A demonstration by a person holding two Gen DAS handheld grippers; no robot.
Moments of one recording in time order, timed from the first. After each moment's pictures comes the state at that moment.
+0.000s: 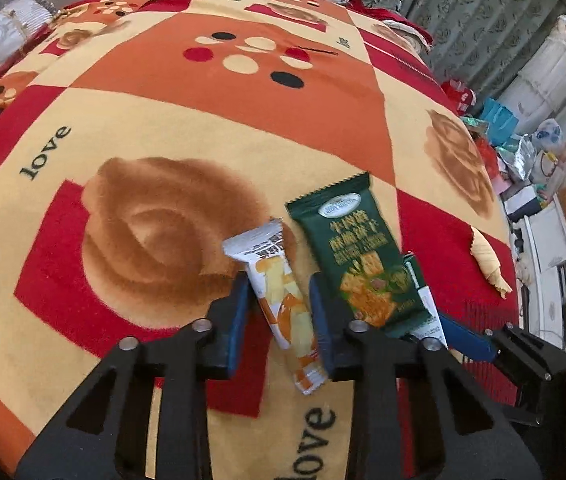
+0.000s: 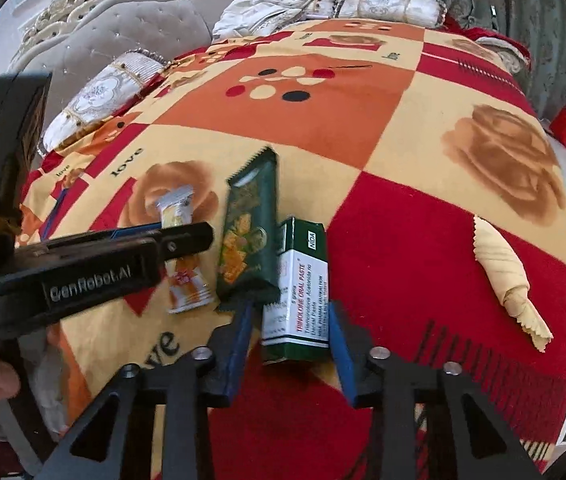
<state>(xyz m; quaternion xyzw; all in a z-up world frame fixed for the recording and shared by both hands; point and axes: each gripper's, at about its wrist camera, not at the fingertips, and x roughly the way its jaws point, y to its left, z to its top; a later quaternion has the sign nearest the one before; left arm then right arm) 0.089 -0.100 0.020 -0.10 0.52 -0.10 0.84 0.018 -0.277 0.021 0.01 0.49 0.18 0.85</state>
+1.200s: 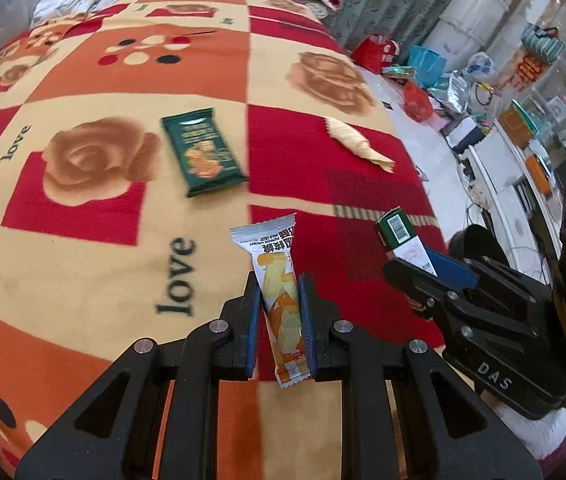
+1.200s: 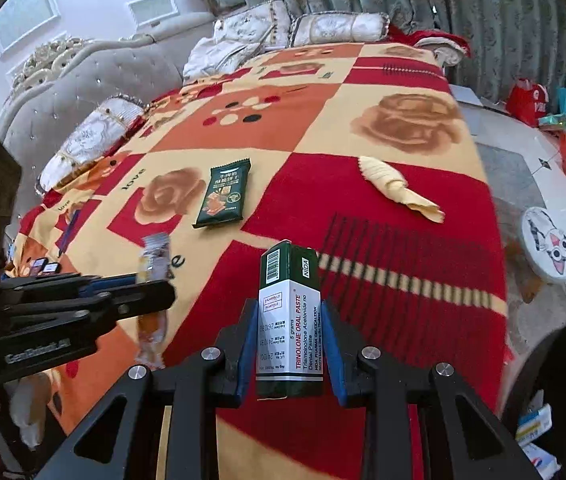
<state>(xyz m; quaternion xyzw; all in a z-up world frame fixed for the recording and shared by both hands) -0.032 -0.161 0.061 -0.03 0.52 -0.22 0.83 -0.096 -0.339 0.057 0.07 0.45 0.13 0.88</state>
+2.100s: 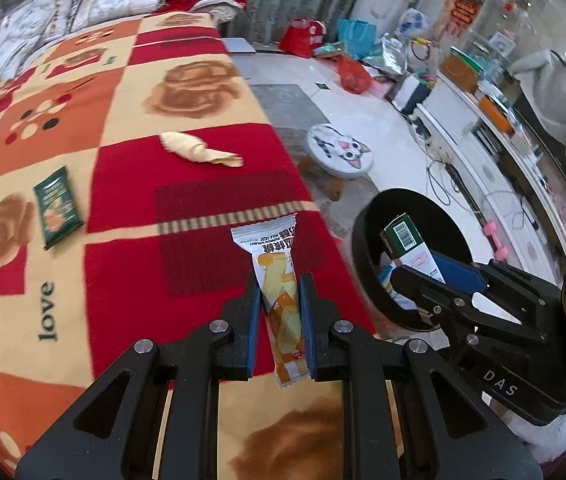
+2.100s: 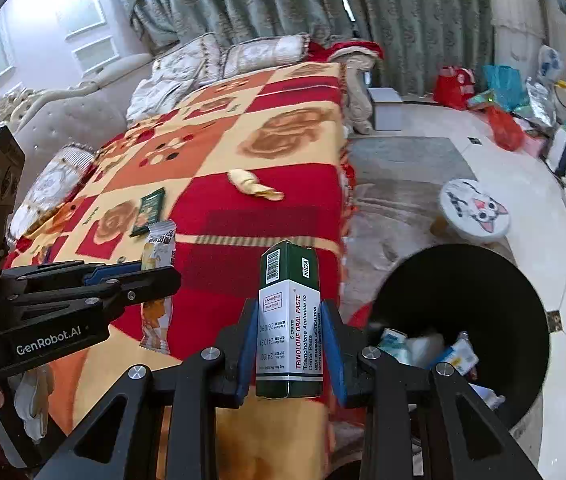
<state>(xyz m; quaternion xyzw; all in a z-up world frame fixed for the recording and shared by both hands) -0.080 -0.290 0.087 0.06 0.49 -0.31 0.82 -0.179 -0.450 0.081 0.11 0.42 0.02 0.90</state>
